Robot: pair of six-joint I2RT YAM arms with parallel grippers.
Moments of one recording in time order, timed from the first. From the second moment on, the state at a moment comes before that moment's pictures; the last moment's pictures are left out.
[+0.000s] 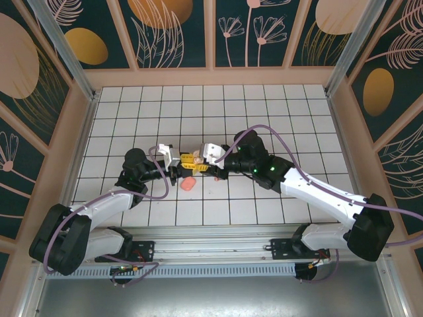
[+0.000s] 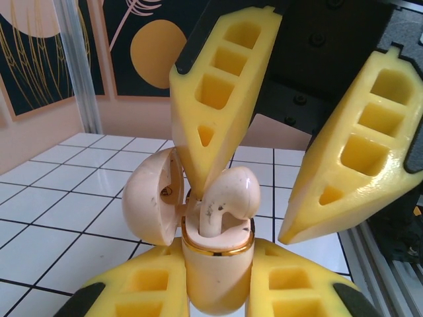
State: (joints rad) left arm -0.44 1.22 0.42 0.80 0.94 0.00; right arm 0.87 1.24 0.95 -0.10 -0.41 -0.51
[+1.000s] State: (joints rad) left arm -0.44 1.23 0.42 0.80 0.85 0.07; right arm 0.84 1.10 0.81 0.10 -0.36 -0.34
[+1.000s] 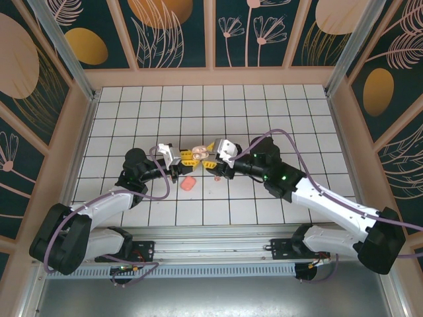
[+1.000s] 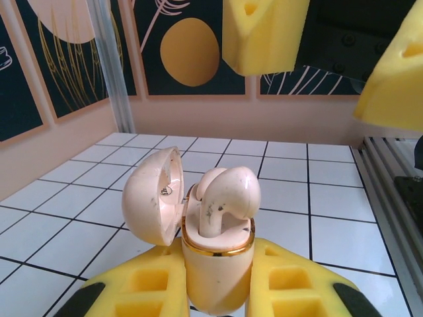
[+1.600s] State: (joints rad) left arm -0.44 1.23 0.42 0.79 0.76 0.12; right arm 0.82 1.04 0.71 0.28 -0.30 0.05
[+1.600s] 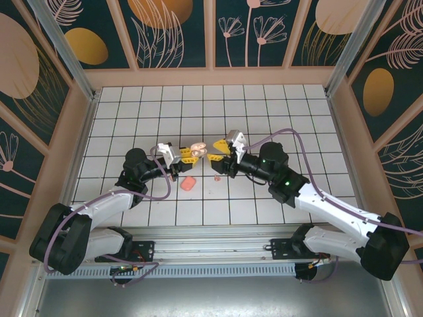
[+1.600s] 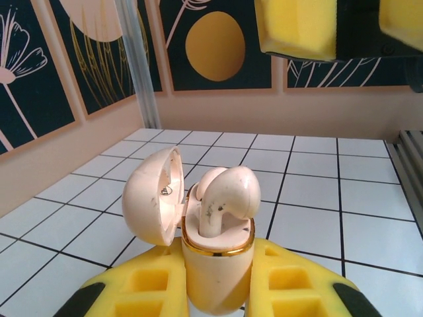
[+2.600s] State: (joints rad) left arm -0.44 1.21 0.41 0.77 0.75 0.13; right arm 0.83 1.27 0.83 0.17 -0.24 0.30
